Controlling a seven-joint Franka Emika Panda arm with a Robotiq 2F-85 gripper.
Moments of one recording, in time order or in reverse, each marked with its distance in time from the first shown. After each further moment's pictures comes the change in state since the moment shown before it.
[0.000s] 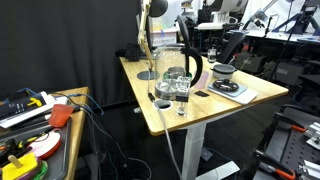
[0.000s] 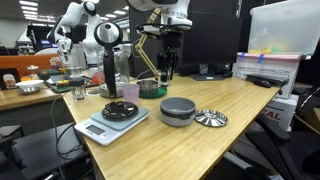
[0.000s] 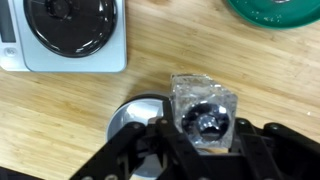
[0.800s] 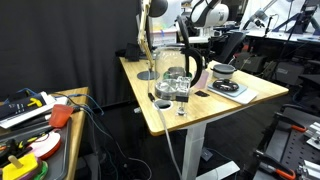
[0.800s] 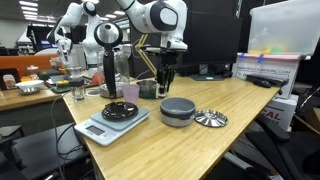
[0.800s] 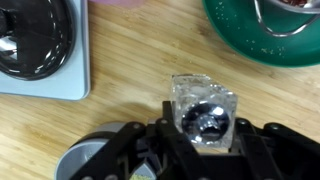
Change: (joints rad) arm 0.026 0.225 0.036 0.195 0.011 -0.043 0.009
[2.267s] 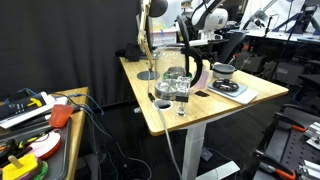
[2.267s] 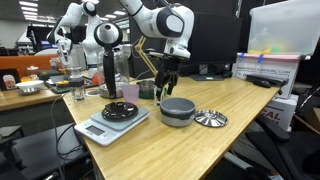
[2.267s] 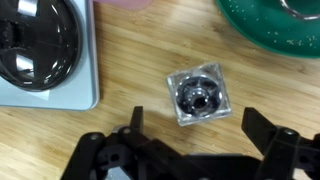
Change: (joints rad) arm -0.031 0.073 -0.006 0.077 0.055 -0.105 0.027
